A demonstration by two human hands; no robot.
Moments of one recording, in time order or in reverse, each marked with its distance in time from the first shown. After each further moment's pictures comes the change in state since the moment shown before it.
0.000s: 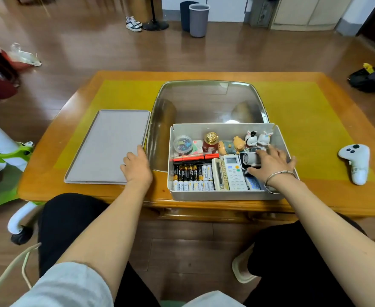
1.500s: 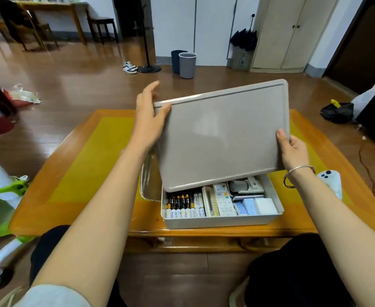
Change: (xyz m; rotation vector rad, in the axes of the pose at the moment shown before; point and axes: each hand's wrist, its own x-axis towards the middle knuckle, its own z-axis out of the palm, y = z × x) left_hand 0.014 0.084 -0.199 -0.971 0.304 0.581; right_hand 0.019 0.041 -0.100 1.269 0.488 0.002
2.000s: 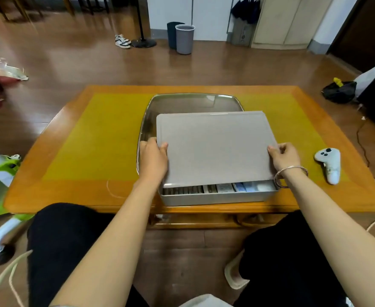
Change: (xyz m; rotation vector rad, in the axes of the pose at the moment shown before) left_hand -0.109 -0.051 0.048 0.260 -0.046 -0.512; right_hand -0.033 0.060 0.003 -0.416 0.008 0.208
